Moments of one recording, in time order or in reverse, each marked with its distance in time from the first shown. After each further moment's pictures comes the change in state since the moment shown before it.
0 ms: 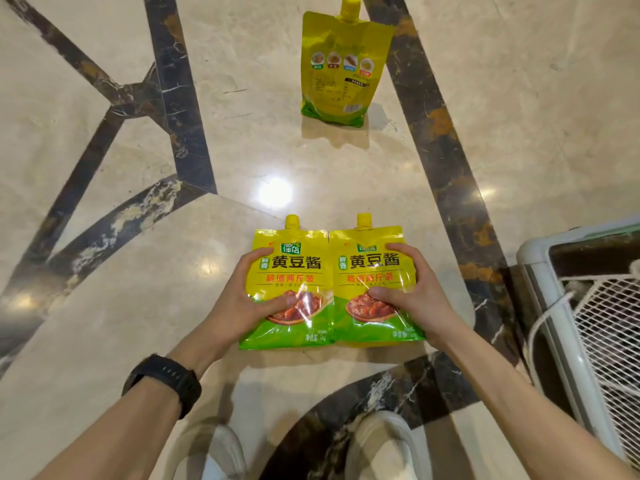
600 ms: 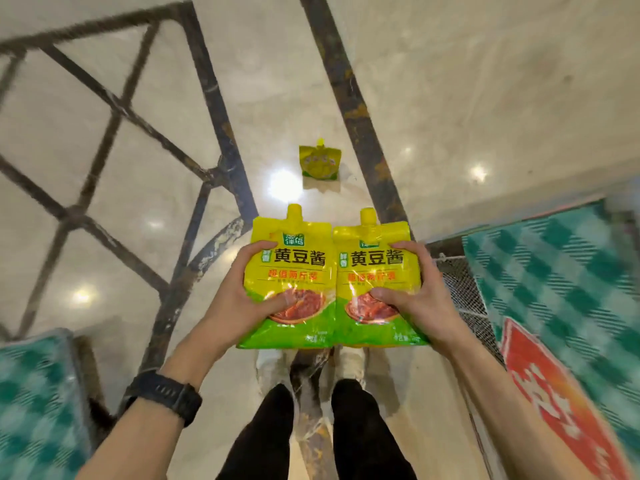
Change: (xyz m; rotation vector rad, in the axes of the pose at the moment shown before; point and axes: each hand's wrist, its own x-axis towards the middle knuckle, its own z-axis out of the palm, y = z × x) left_hand -0.269 0.375 -0.030 0.155 -0.016 0.059; right_hand -0.271 -0.363 -0.067 0.064 0.032 0.021
